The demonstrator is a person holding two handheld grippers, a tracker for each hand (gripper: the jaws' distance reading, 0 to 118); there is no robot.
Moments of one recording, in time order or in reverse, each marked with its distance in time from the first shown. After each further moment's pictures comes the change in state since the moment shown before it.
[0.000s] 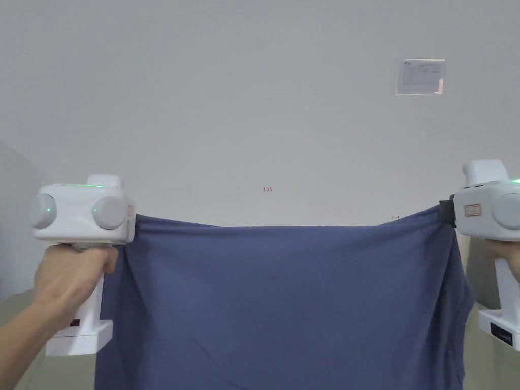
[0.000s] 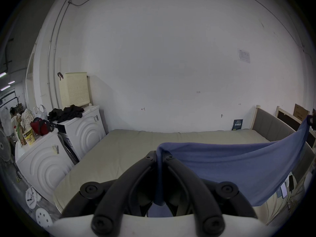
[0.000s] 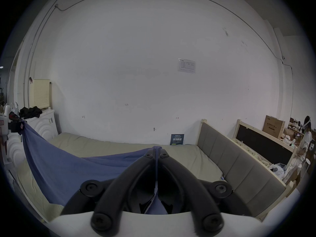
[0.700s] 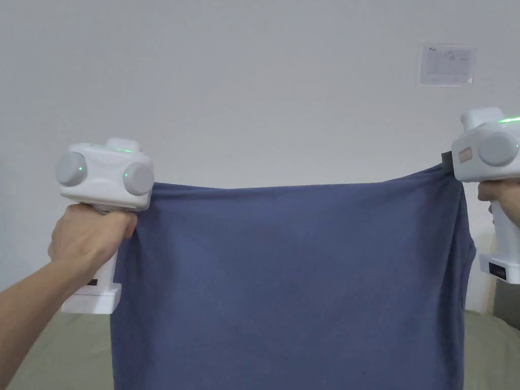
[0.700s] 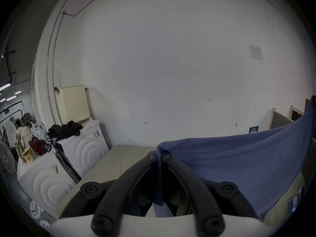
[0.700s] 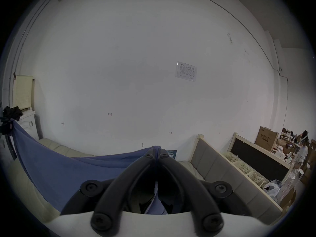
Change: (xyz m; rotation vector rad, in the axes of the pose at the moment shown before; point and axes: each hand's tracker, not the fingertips) left arm 0.080 0.088 -0.162 0.066 0.101 -0.086; right arm 0.008 0.100 -0.202 0.024 -0.114 0.058
